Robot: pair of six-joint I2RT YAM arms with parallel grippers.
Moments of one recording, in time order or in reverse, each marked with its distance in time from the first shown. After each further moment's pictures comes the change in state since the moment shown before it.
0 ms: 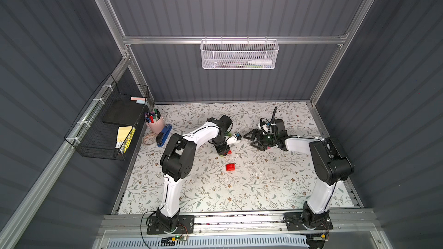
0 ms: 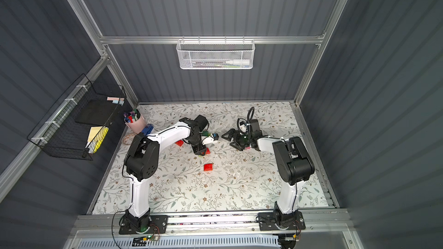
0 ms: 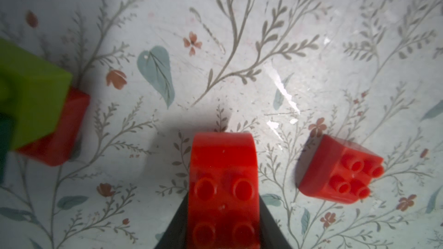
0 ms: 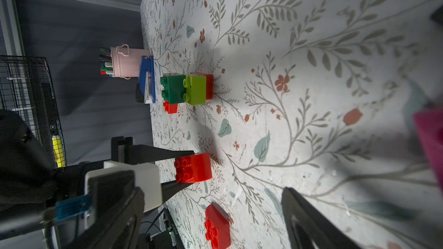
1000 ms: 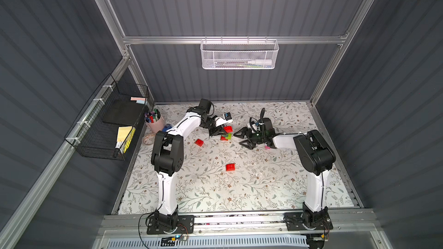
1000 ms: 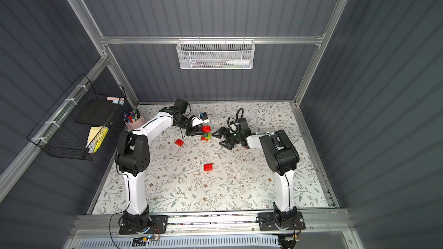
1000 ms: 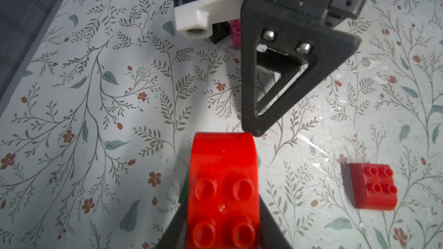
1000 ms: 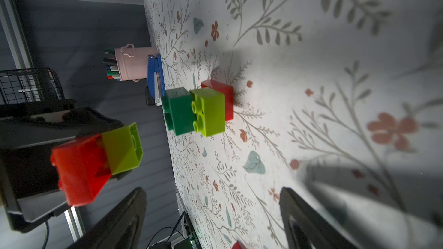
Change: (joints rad) left arm 0.239 0.047 0.146 0.180 0.499 0.357; right arm 0.109 0.227 0.182 0.121 -0.022 0.198
